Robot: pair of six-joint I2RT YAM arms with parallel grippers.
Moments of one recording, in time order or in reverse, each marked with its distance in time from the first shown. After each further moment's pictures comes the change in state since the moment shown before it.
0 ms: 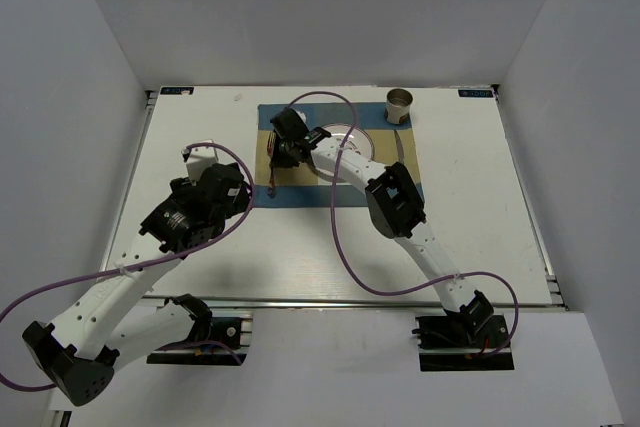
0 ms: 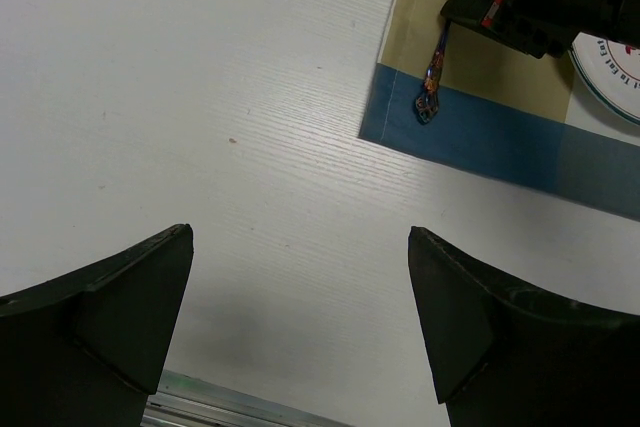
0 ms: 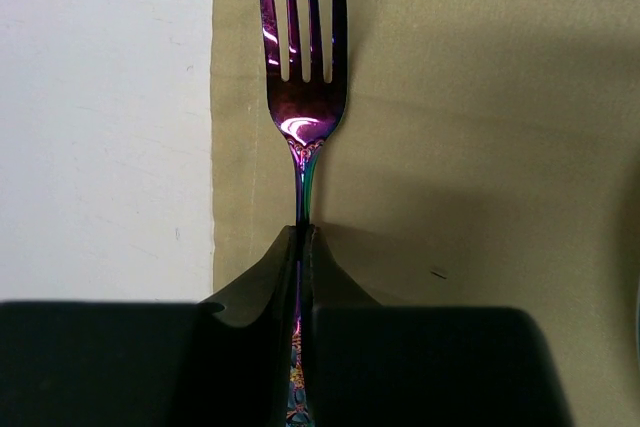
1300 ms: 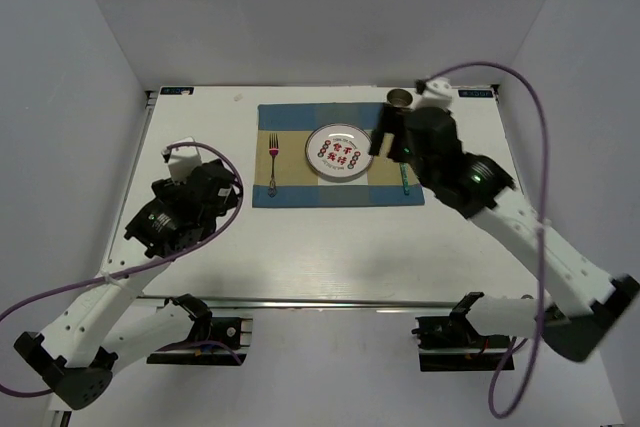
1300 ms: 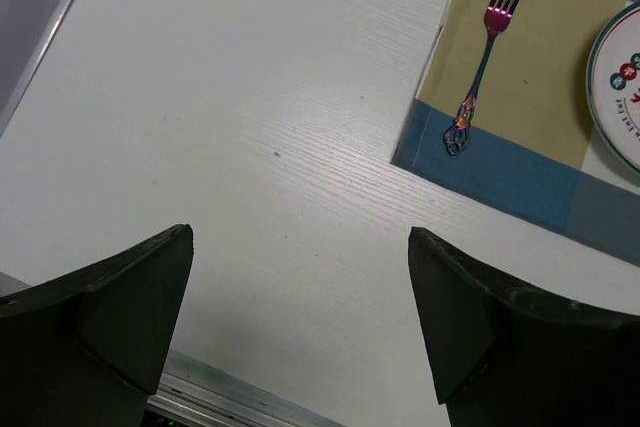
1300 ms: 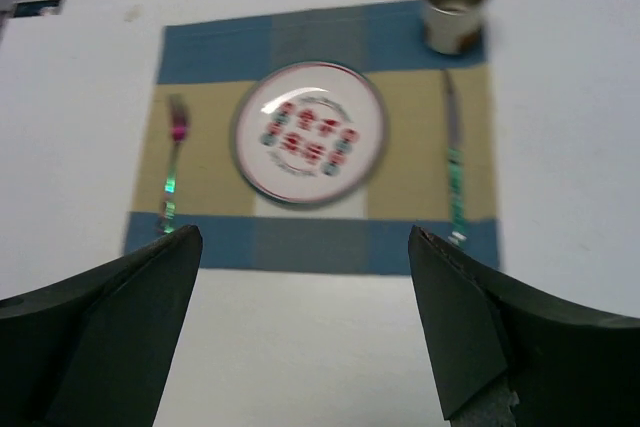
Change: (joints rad) left arm 0.000 -0.031 0.063 -0.123 -0.102 -0.072; right arm -0.028 -1.290 -0.869 -0.040 0.438 -0.314
